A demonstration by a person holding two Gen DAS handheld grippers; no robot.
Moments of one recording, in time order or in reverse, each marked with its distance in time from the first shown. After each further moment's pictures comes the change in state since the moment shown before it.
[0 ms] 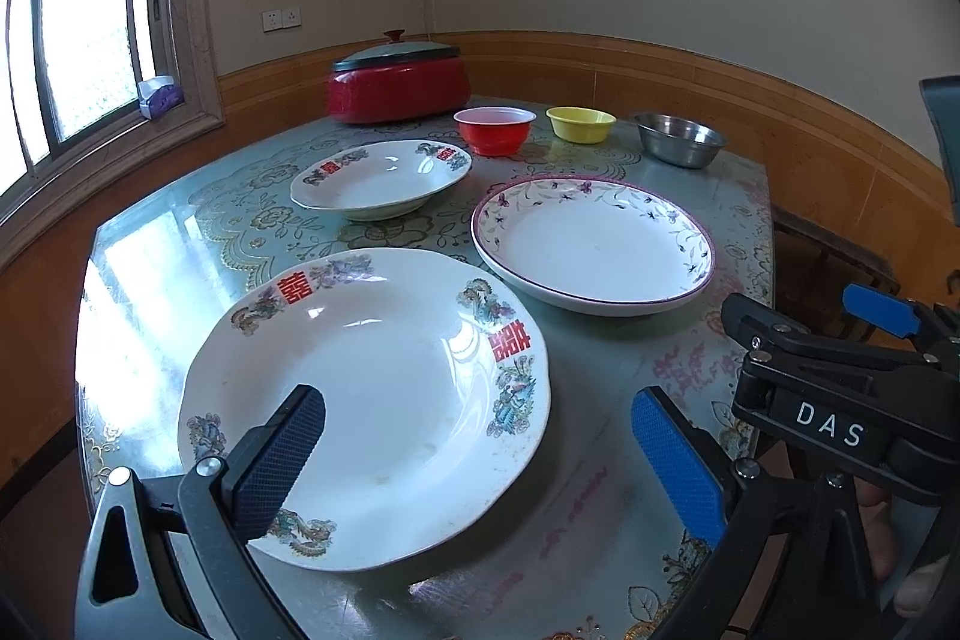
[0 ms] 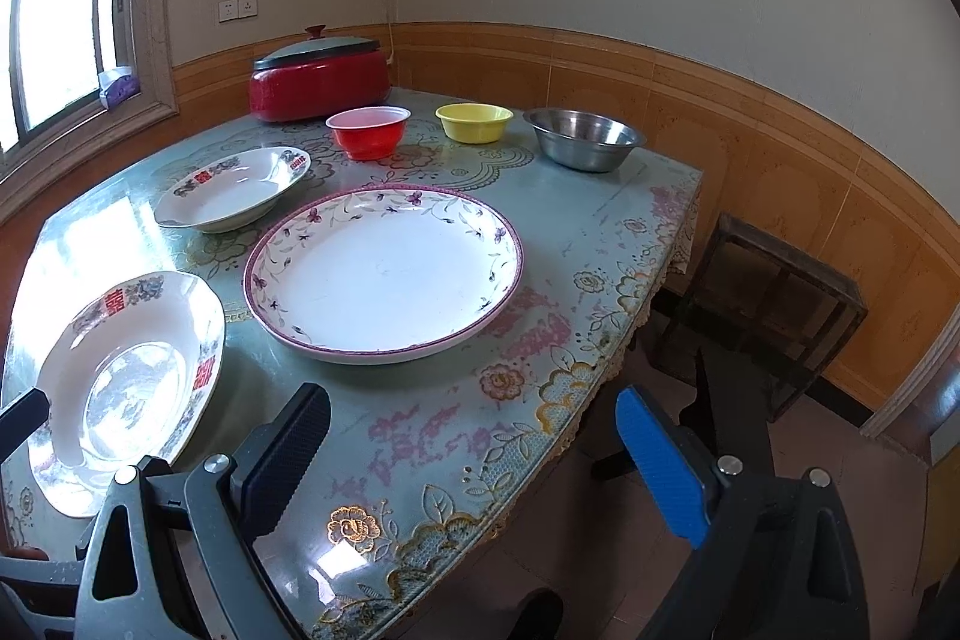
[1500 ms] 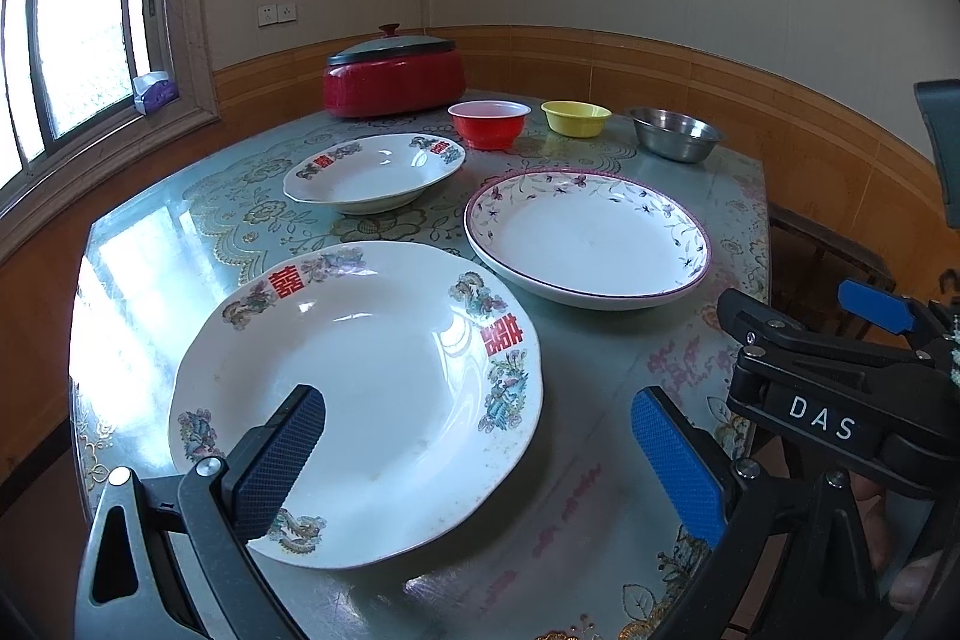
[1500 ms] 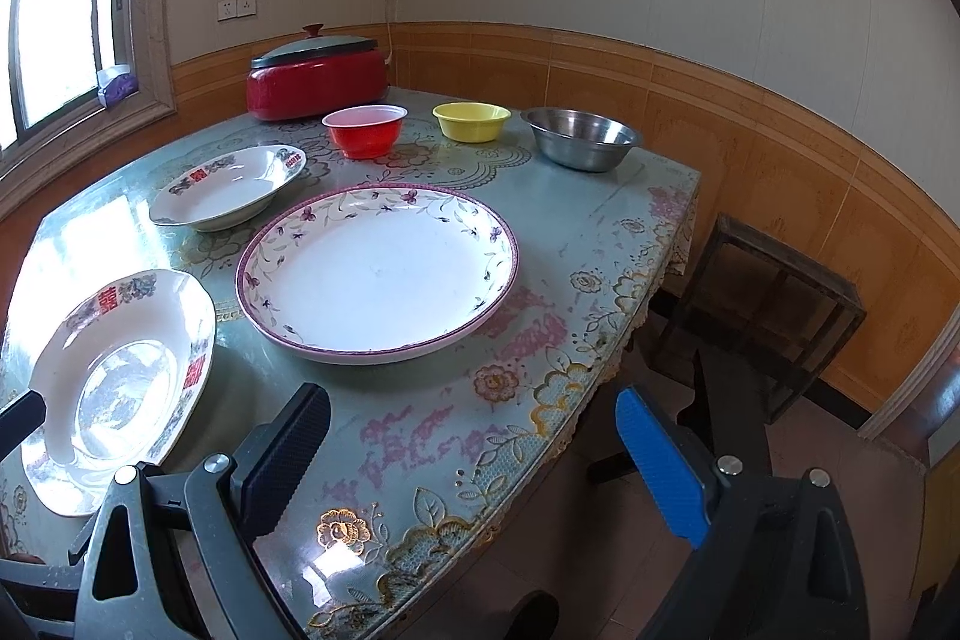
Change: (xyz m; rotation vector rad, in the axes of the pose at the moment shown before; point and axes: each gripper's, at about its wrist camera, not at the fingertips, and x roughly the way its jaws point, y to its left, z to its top) left arm 0.004 -0.002 -0.001 0.002 0.017 -0.014; right arm 0.006 -0.004 -0.002 -0.001 0.004 -0.004
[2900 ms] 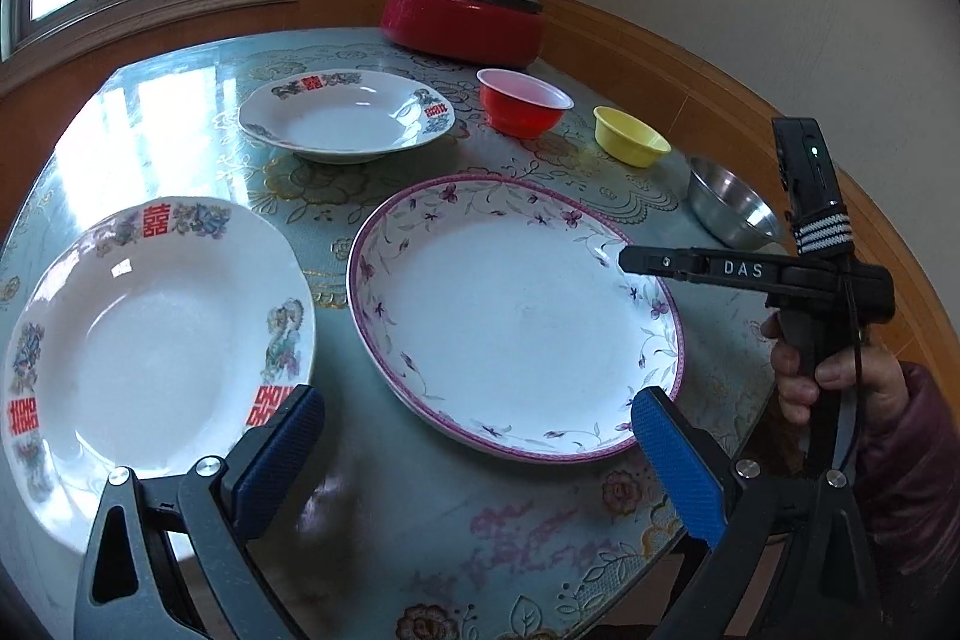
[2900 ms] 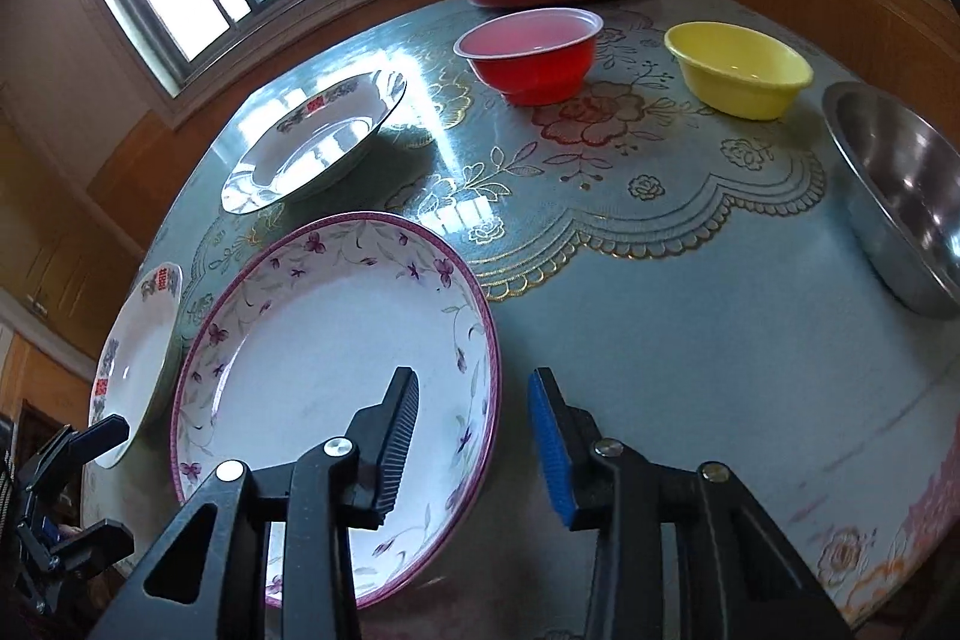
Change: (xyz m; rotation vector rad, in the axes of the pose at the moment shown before) left arm 0.080 -0.072 0.065 -0.418 0.125 0.069; right arm 0.241 -0.056 0.154 -0.399 0.361 0.802
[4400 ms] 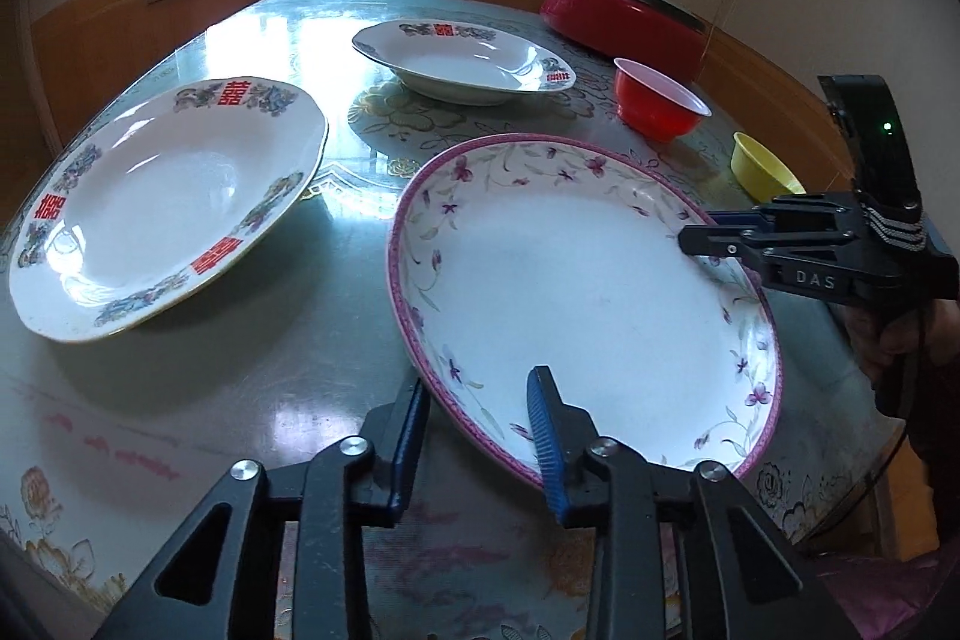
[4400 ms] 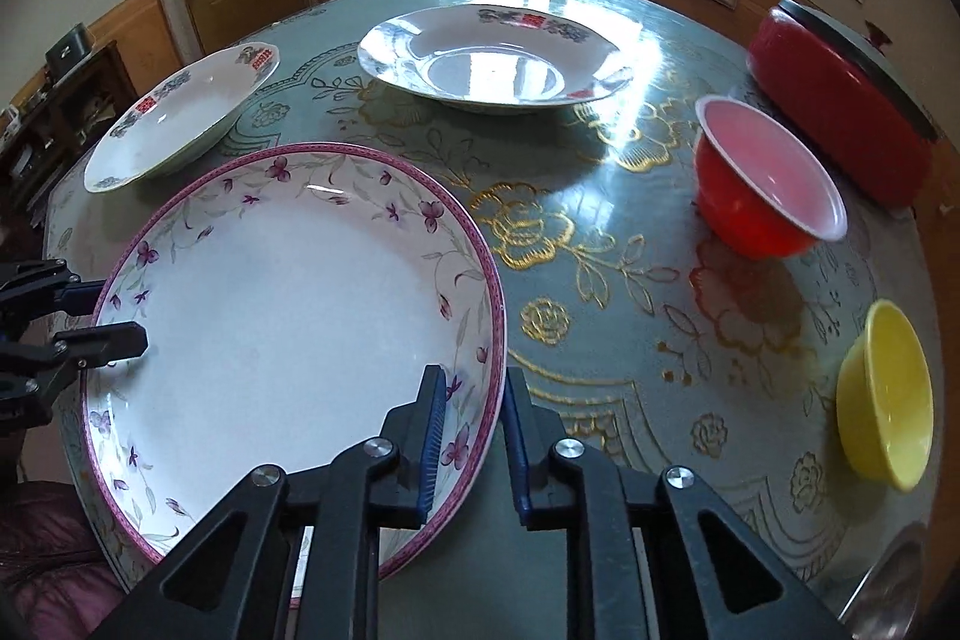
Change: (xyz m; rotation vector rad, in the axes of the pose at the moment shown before) left arm 0.053 -0.039 -0.024 -0.307 -0.038 0.307; right arm 0.031 0.007 0.047 -0.769 0.158 0.128
